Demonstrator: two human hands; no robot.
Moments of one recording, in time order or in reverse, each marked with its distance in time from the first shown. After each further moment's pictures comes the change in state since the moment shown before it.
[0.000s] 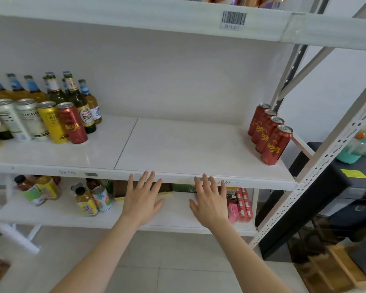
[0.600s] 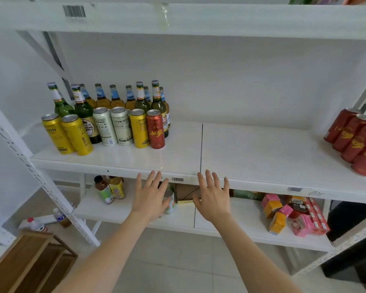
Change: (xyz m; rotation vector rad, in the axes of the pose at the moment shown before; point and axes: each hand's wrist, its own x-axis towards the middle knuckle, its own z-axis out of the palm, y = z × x) left_hand -0.062 -0.266 0.016 0.075 -0.074 -0.106; right_hand 0.078 -0.280 0.003 0.061 0.022 -0.077
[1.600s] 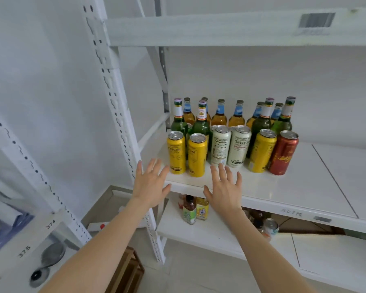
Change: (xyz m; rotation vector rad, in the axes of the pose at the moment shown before) left_hand -0.006 -0.451 0.038 0.025 0.075 -0.126; right_hand 0.185 -0.391 0.027 0.007 0.106 -0.017
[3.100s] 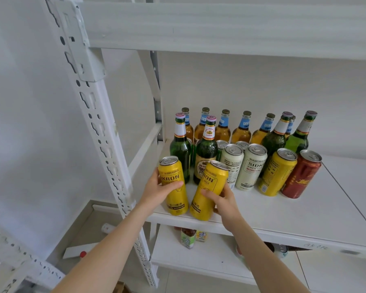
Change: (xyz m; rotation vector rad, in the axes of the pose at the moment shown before) left_hand 0.125 -0.025 0.044 -1.584 -0.139 -0.350; right_hand 0.092 -0.021 0.032 1.623 -0.174 0.571
